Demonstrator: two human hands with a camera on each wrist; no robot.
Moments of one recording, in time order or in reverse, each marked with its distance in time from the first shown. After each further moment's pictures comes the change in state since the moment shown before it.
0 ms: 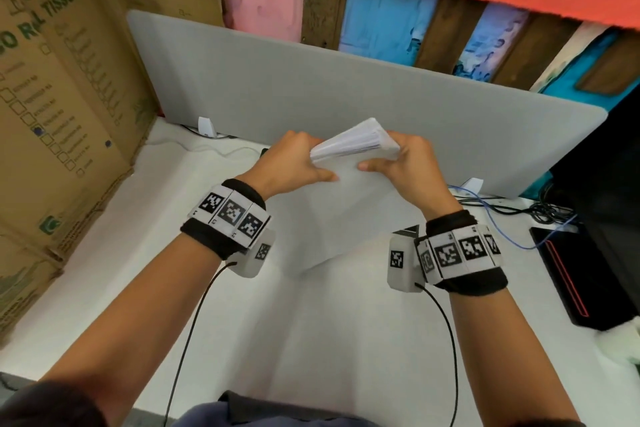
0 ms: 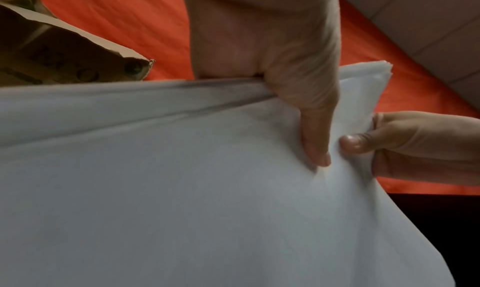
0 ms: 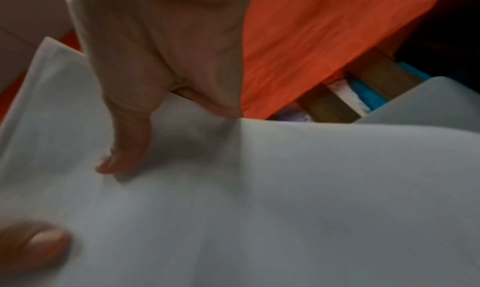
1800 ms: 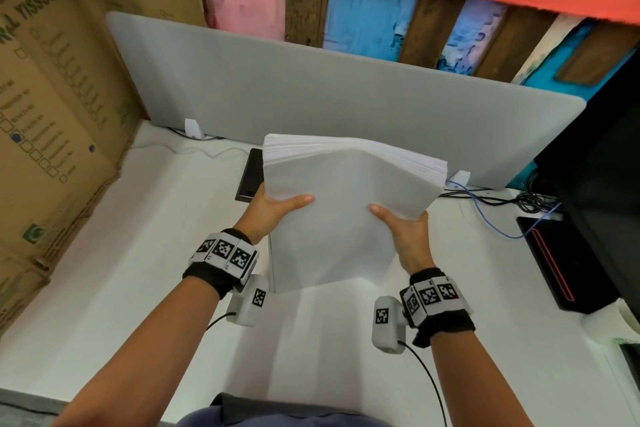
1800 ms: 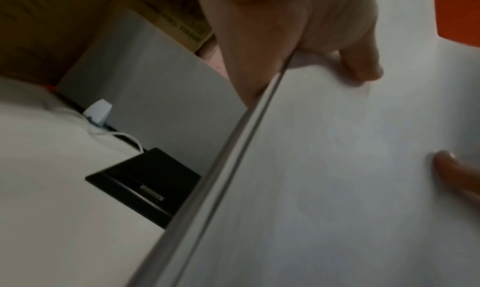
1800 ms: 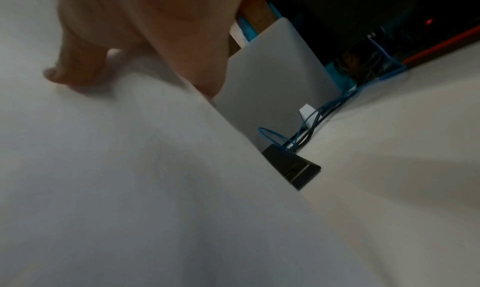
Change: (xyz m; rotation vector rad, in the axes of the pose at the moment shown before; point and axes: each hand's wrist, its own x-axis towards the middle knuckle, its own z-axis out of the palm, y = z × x) left_hand -0.040 -0.045 0.063 -0.963 0.098 -0.174; right_hand -0.073 0.083 0.027 0.637 0.304 0.335
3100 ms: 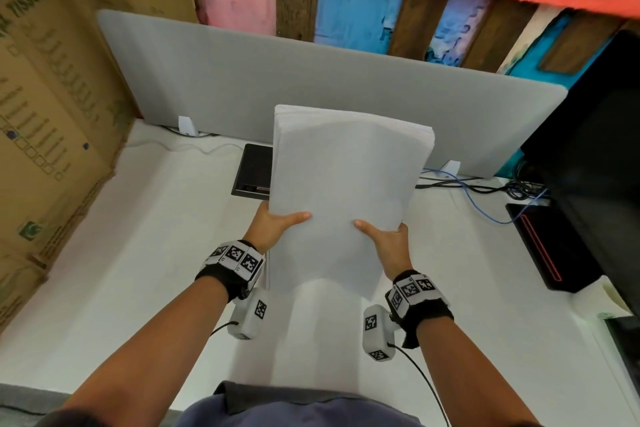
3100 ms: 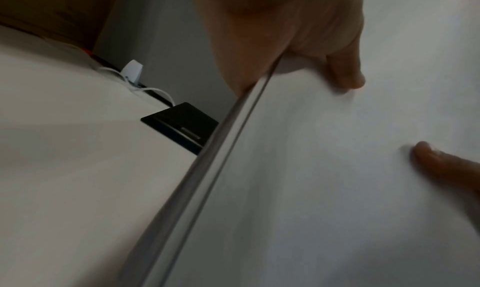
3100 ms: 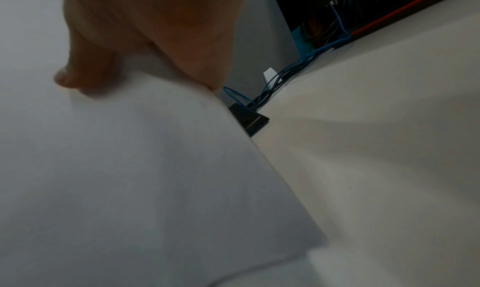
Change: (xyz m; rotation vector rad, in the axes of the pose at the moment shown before) left_hand -0.016 -0.045 0.007 -0.008 0.102 -0.163; right_hand -0.023 0.039 0.001 -0.014 0.129 0.240
